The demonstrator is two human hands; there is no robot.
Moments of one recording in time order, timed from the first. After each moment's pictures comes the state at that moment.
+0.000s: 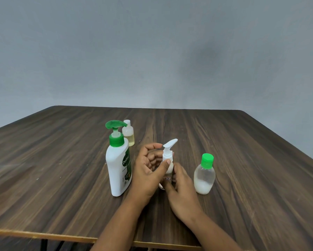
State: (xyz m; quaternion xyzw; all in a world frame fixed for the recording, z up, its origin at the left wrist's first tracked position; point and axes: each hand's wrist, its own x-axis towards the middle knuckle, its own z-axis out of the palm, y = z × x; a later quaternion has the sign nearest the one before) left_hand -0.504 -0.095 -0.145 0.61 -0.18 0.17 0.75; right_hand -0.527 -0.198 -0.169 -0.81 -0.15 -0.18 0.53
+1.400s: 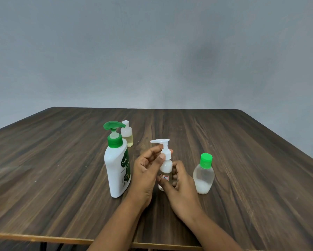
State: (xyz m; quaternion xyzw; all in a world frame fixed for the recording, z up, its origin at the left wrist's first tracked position) left_hand -0.506 -0.099 -0.139 0.53 -0.12 0.09 0.84; right_hand -0.524 -0.199 -0.170 -0.78 -0.14 -0.18 0.58
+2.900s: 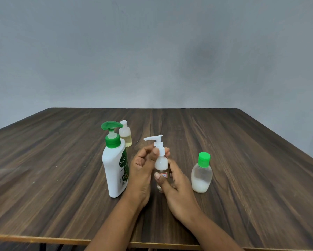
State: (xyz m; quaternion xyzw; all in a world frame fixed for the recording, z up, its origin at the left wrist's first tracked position) left_hand -0.510 -0.098 -0.134 0.48 -0.12 0.08 0.86; right_hand -0.529 -0.195 -0.163 -0.75 -0.19 -0.15 0.61
